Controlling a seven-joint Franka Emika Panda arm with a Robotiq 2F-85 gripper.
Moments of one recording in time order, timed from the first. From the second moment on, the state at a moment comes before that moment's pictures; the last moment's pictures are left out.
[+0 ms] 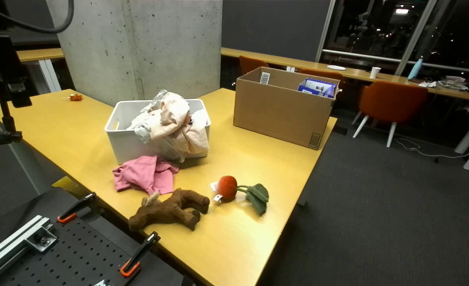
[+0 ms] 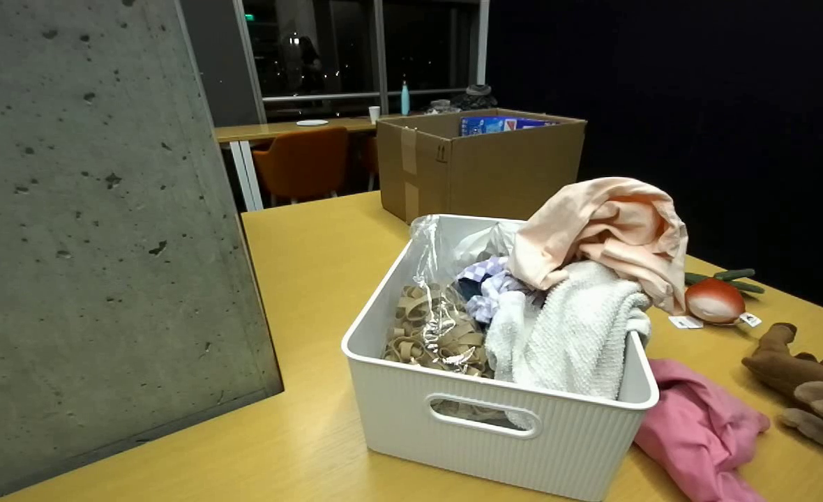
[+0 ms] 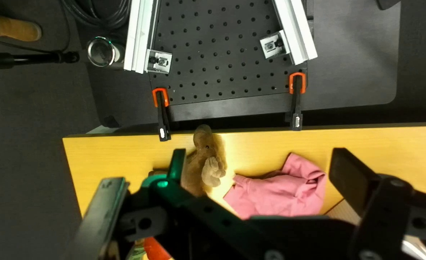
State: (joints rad) arm 0.04 -0.85 0.21 -2.62 0.01 1.70 0.27
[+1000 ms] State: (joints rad) arm -0.07 -0.15 0.12 -2.12 -0.35 1.98 0.18
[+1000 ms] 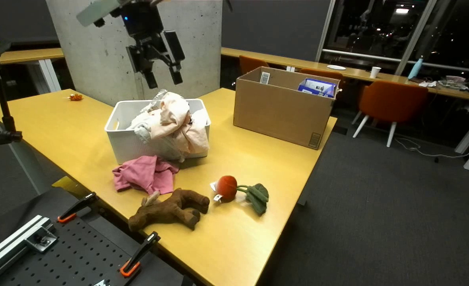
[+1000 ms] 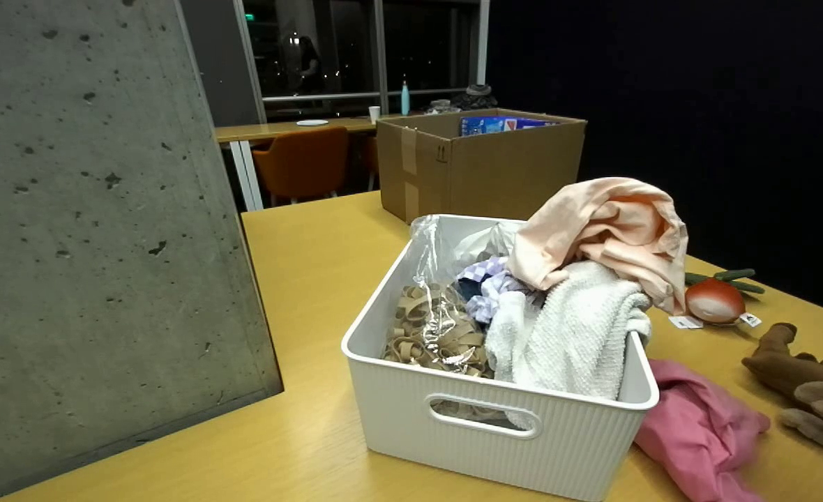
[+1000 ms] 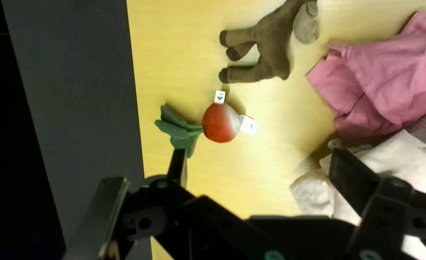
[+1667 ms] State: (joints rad) arm 0.16 0.42 0.11 -1.69 -0.66 2.12 0.43
